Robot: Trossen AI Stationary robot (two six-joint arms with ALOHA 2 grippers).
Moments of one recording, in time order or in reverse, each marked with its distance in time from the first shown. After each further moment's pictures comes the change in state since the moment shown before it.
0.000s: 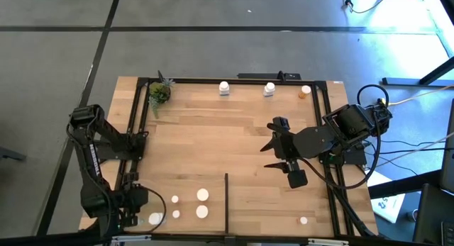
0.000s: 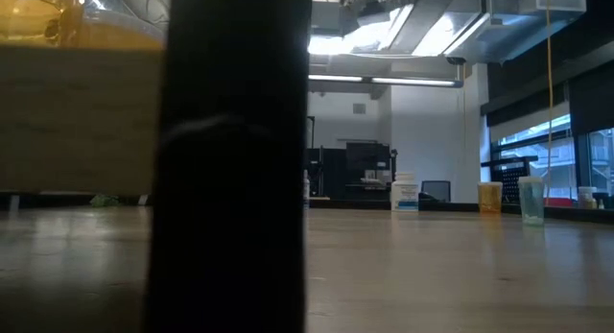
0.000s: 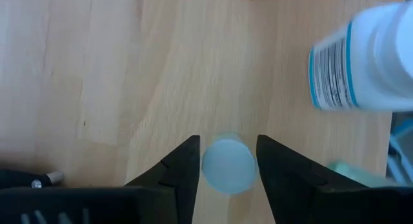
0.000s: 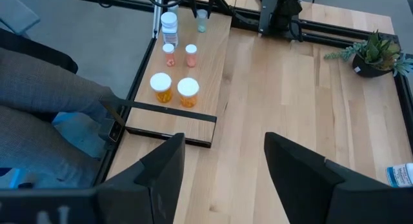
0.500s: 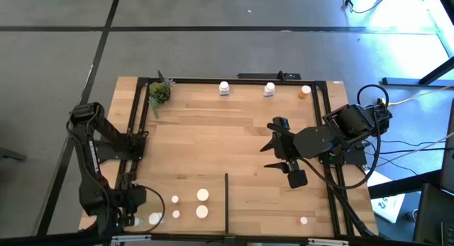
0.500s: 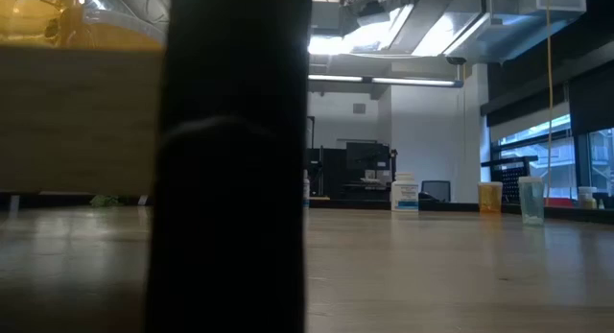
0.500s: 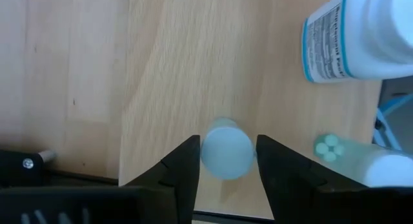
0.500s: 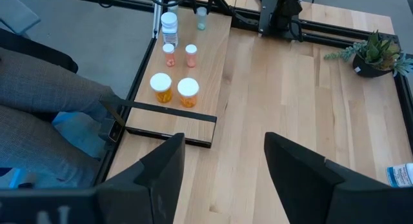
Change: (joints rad) left arm -0.001 -0.031 0.000 0.000 0.085 -0.003; right arm 0.000 0.000 0.000 0.000 0.000 0.000
